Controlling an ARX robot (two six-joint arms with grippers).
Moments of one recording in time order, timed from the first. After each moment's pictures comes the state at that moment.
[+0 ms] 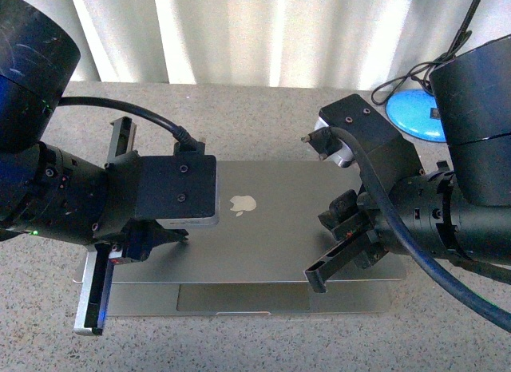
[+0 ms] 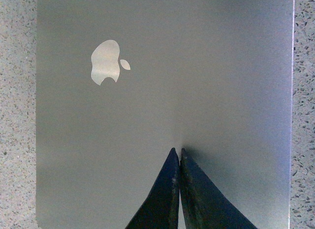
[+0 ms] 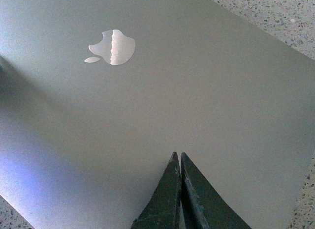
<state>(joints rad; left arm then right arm) -0.28 1.89 0.78 0.09 0.39 1.27 0.42 1.93 0.66 0.44 -0.22 -0.17</state>
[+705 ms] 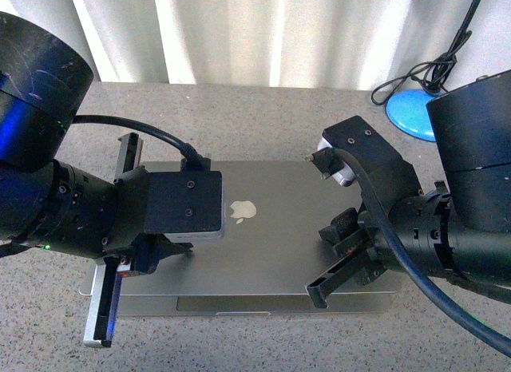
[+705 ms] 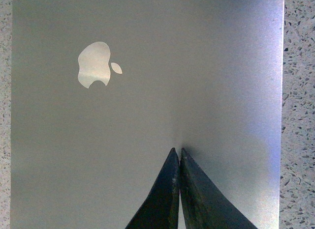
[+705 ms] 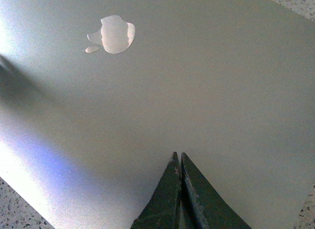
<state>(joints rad) -0.30 1.94 0.77 0.12 0.39 1.25 0.41 1.98 0.64 0.50 -0.24 -0.15</state>
